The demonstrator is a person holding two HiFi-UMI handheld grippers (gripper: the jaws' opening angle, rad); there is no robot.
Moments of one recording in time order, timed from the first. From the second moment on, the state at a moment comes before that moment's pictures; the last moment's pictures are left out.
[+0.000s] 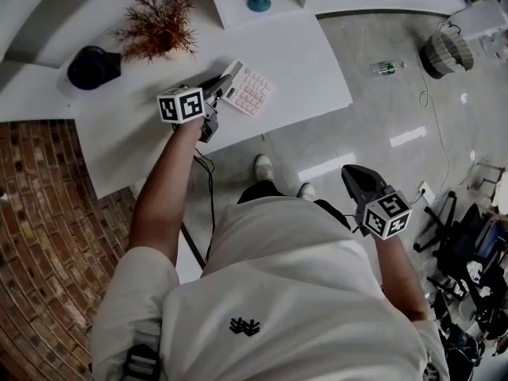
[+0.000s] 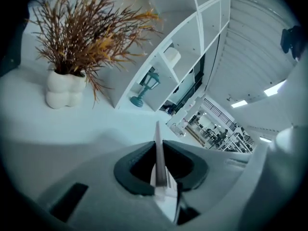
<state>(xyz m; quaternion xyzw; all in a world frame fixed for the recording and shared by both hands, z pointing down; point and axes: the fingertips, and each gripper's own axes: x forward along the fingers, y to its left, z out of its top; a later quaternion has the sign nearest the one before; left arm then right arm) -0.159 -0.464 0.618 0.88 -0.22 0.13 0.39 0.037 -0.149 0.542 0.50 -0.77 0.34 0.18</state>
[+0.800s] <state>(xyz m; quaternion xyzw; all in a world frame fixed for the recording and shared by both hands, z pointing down) -0.225 -0.358 0.505 0.86 -0.36 0.03 0.37 0.055 -0.099 0.537 0.38 -0.85 0.31 0.17</state>
